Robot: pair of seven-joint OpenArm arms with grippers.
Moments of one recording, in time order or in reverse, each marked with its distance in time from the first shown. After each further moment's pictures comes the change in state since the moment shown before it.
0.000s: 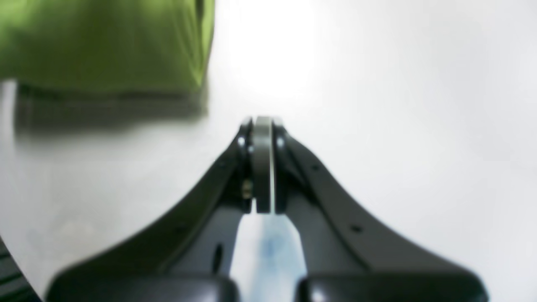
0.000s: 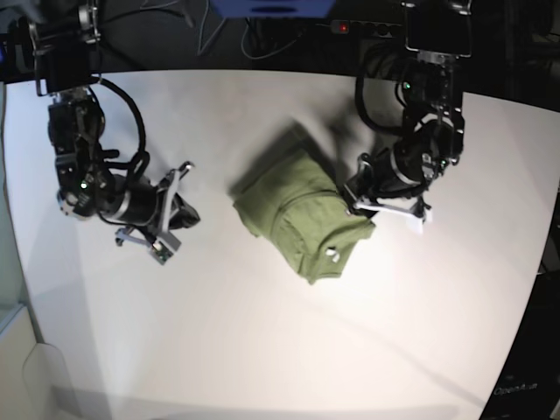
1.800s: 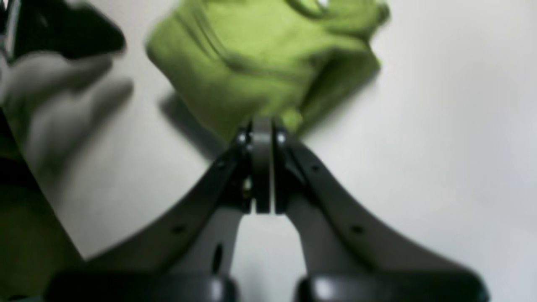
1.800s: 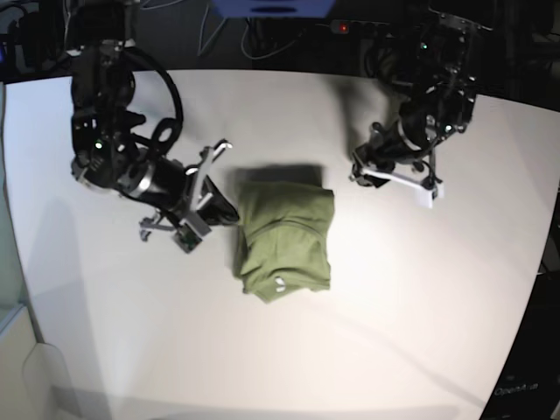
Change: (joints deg) left arm 10.3 -8.8 7.8 13.5 -1.7 2.7 -6.4; right arm -8.7 -10.0 3.3 20.7 -0.2 0.0 -4.3
